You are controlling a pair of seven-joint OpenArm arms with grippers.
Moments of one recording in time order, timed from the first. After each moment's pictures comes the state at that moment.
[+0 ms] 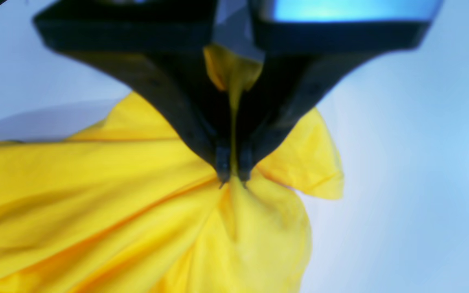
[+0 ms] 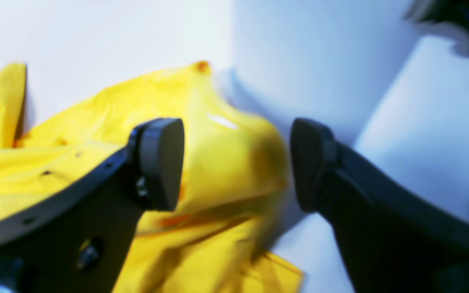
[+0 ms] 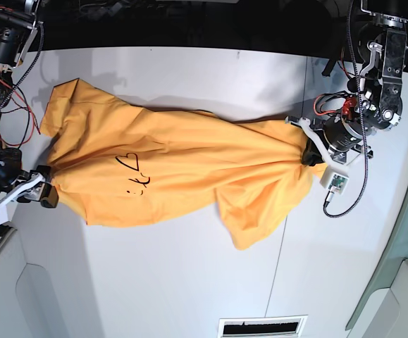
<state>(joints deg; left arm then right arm) 9.2 -18.6 -2.1 93.5 -17.3 -16.9 38.1 7.7 13.9 22.4 80.1 25.7 25.4 -50.1</state>
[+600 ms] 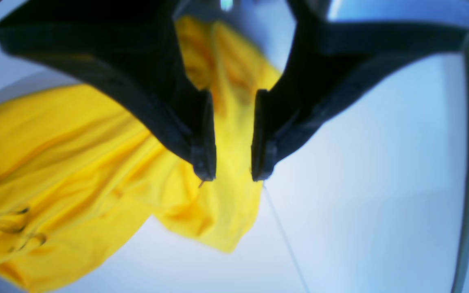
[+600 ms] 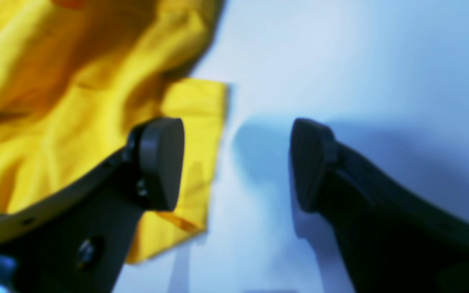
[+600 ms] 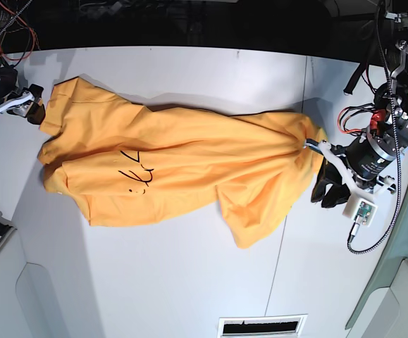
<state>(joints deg) 8.7 -24.1 -3.6 107.7 -24.6 -16.8 36.5 -11.8 12.0 32.7 79.1 29.7 24.7 -42.7</state>
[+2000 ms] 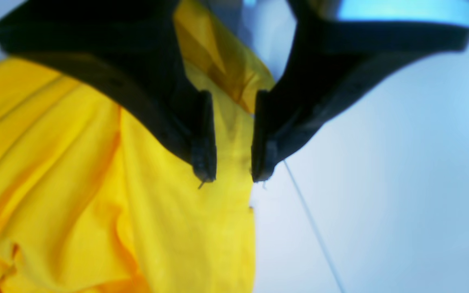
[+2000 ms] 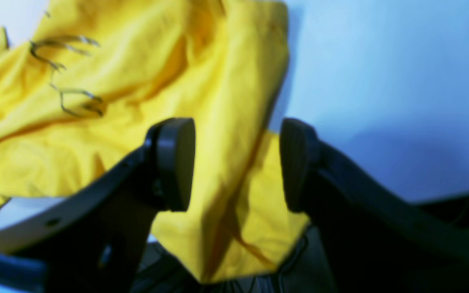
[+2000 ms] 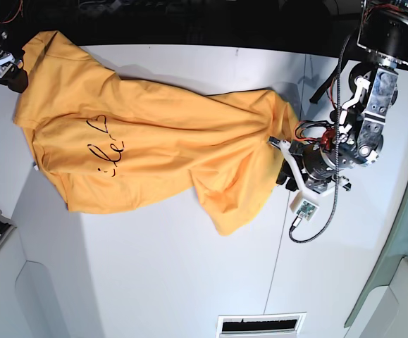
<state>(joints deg) -1.0 -21.3 7.8 88.9 -17.5 -15.7 37.2 -25.0 11.8 42.5 88.0 44.0 29.3 -47.1</state>
